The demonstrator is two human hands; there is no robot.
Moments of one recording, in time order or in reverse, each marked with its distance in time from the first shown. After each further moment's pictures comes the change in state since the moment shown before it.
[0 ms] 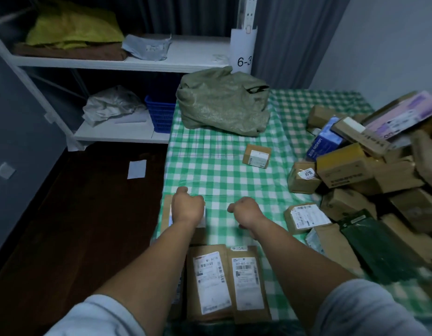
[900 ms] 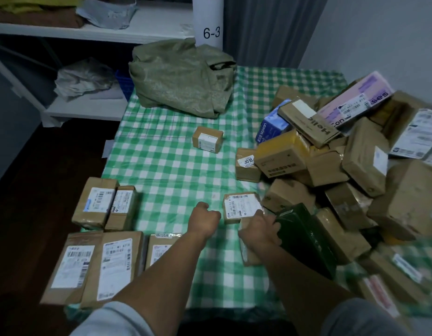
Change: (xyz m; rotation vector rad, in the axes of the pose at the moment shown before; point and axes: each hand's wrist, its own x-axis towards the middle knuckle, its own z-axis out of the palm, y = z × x) left_hand -0.102 0.029 0.253 0.064 -0.253 -0.143; right_hand 0.028 0.149 -0.217 -0.715 0.198 0.169
